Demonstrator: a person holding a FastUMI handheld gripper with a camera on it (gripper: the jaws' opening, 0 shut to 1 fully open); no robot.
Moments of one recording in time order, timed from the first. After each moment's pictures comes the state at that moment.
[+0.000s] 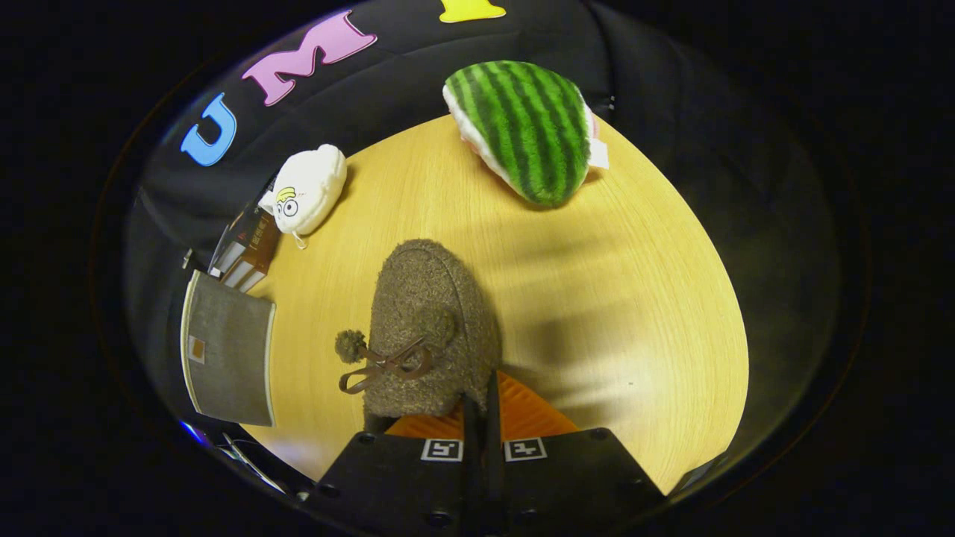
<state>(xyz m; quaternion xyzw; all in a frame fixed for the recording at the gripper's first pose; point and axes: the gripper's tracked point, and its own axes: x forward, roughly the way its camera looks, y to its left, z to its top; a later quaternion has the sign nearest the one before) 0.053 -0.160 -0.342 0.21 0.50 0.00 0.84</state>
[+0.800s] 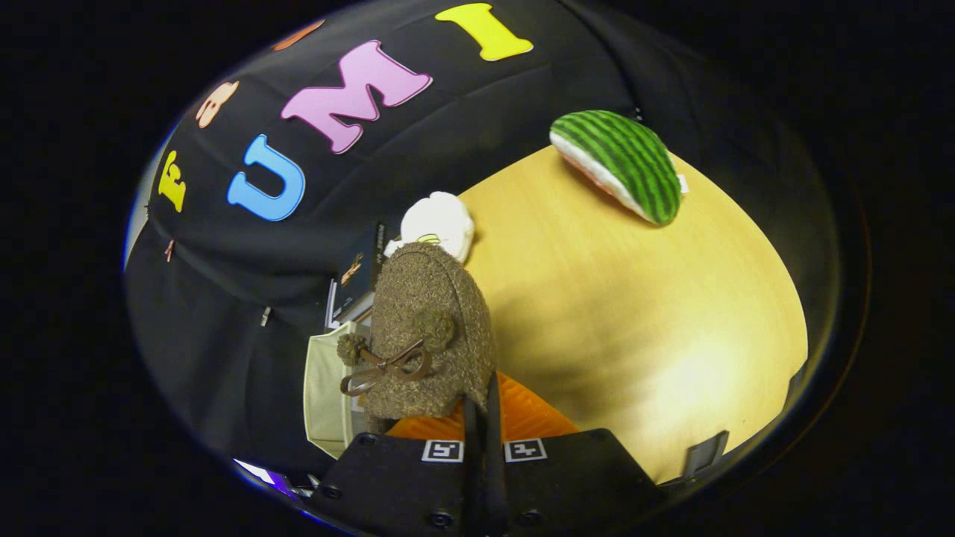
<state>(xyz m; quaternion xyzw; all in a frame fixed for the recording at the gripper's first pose) 0.059 0.010 -0.186 0.32 0.41 0.05 0.85</state>
